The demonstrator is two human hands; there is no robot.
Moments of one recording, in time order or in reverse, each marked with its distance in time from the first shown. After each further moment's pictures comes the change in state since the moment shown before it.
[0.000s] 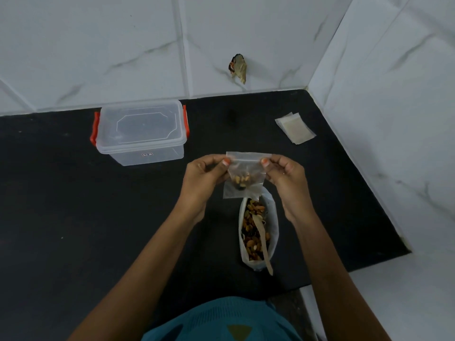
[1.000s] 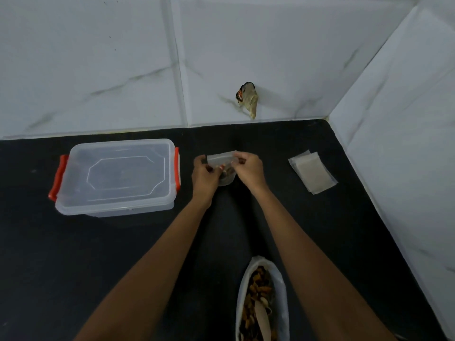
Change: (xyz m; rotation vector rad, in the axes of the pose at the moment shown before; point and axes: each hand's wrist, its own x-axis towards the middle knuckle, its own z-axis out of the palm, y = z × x) left_hand 0.216 -0.056 -0.010 0.230 0.325 -0.181; right_hand 0.240 0.052 0.074 -0.427 -0.091 0.000
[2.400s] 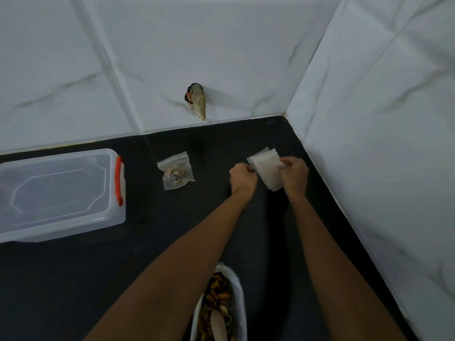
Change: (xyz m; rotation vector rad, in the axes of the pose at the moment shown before) left_hand -0.010 0.004 0.179 0.305 -0.156 0.026; right_hand 0.010 0.097 -0.157 -0.224 0.495 0.133
